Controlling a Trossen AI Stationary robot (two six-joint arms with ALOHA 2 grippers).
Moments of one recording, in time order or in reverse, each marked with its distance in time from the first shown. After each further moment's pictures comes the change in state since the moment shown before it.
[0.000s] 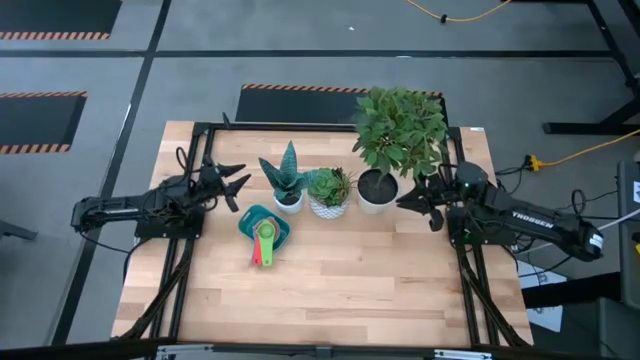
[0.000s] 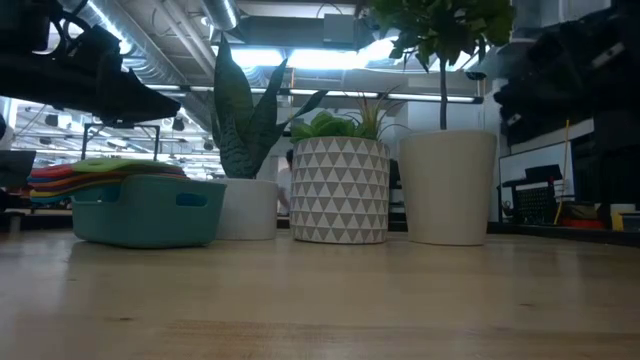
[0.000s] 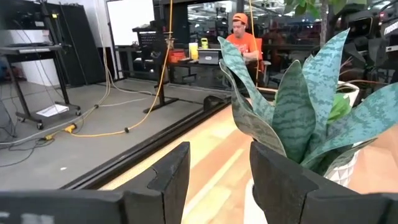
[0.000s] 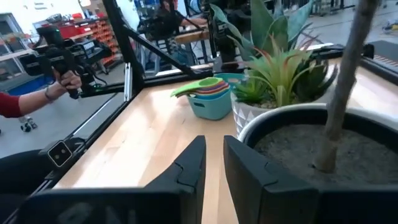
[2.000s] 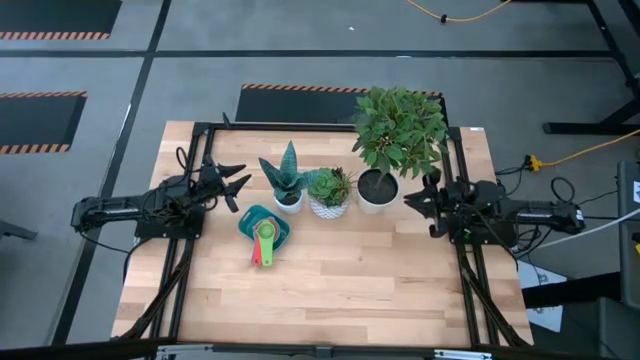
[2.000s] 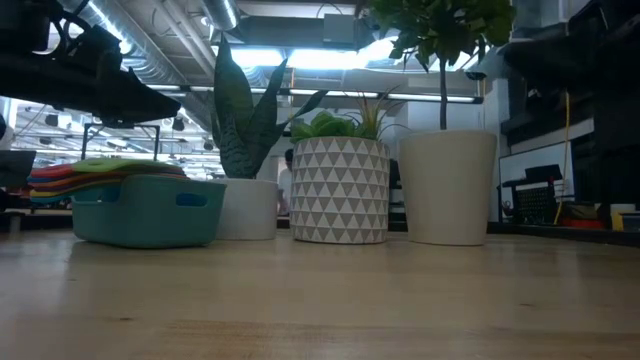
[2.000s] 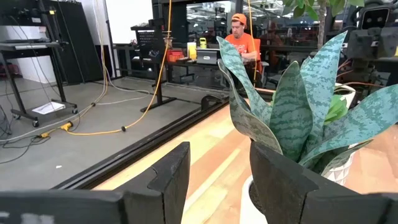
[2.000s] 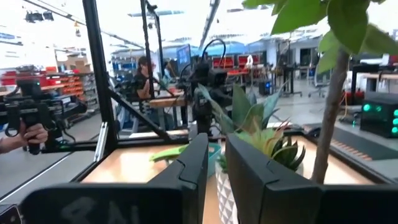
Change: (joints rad) left arm 0.000 0.000 0.000 -0.002 0.007 -0.020; right arm 0.432 -0.302 -0.105 0.133 0.612 -0.024
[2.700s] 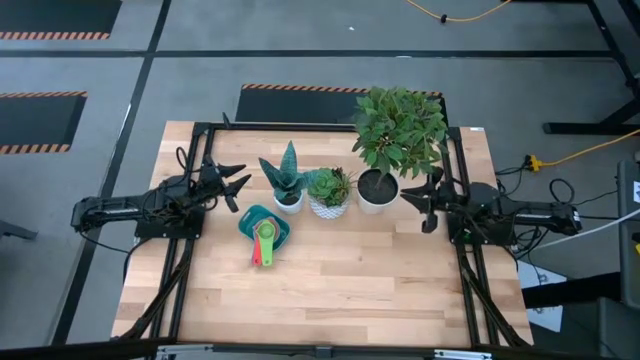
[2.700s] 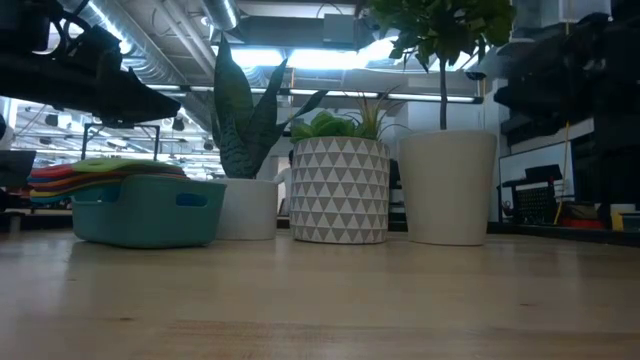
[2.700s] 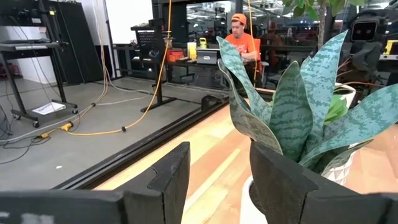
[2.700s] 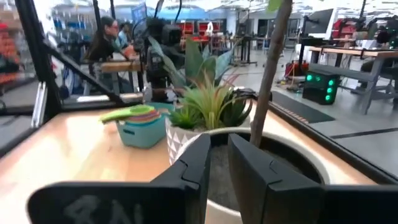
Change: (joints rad) left arm 0.000 0.000 0.000 0.000 0.000 0.002; right arm -0.001 -0.055 -0.002 -0.206 0.195 -0.063
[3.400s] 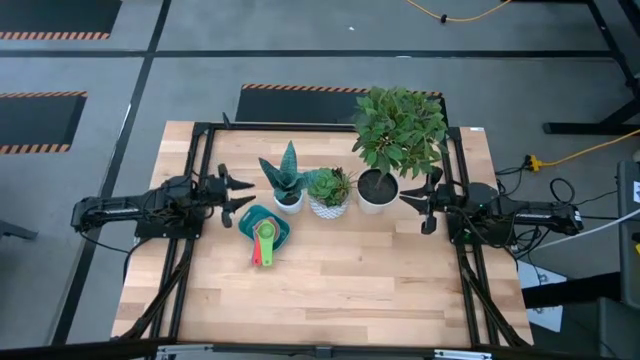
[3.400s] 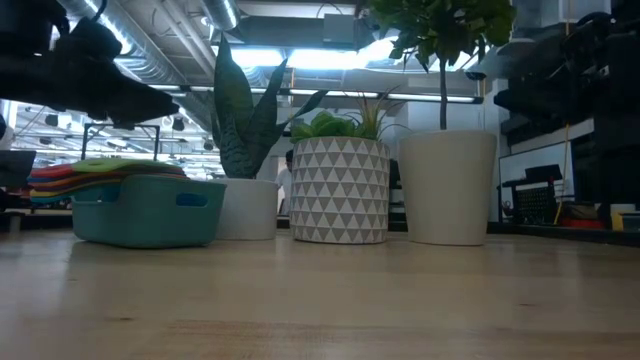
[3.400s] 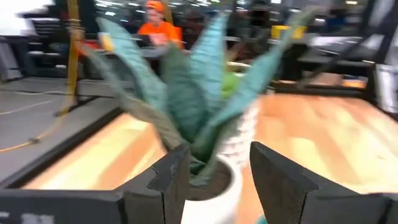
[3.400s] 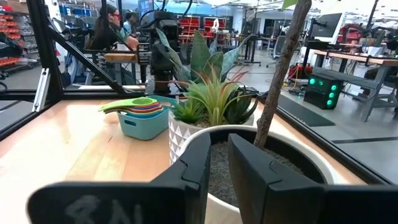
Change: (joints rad) left arm 0.000 0.000 0.000 -0.043 0.349 -0.002; right arm 0.000 0.020 0.000 -0.005 -0.029 -0.070
